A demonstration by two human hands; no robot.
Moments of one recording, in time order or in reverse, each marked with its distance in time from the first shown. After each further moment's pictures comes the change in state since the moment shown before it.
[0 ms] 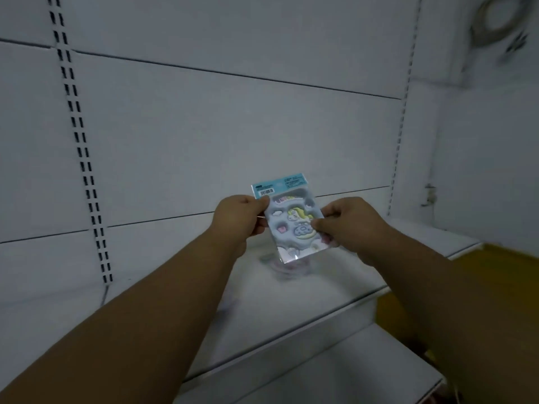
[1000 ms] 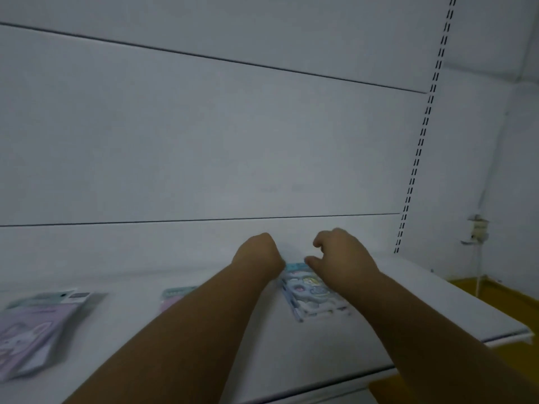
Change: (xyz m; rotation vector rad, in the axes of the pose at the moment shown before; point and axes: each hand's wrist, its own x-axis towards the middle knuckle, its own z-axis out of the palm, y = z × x) left_hand 0.127 -0.099 0.215 1.229 0.078 -0.044; right_hand 0.179 0.171 -0.064 -0.614 -0.073 -0.339
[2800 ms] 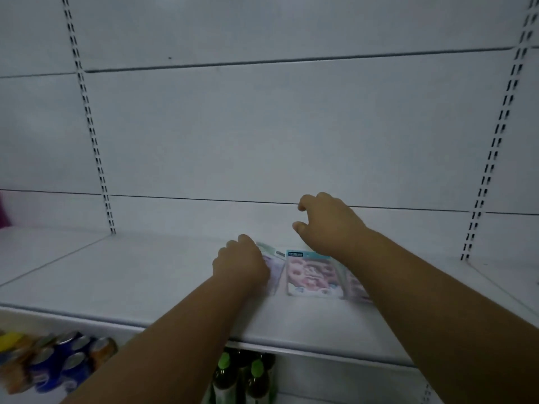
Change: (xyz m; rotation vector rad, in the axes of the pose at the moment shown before) left_hand -0.293 -0.762 -0.397 0.187 0.250 -0.572; right_hand -0.137 -0.863 0.105 0.172 -0.115 -0.476
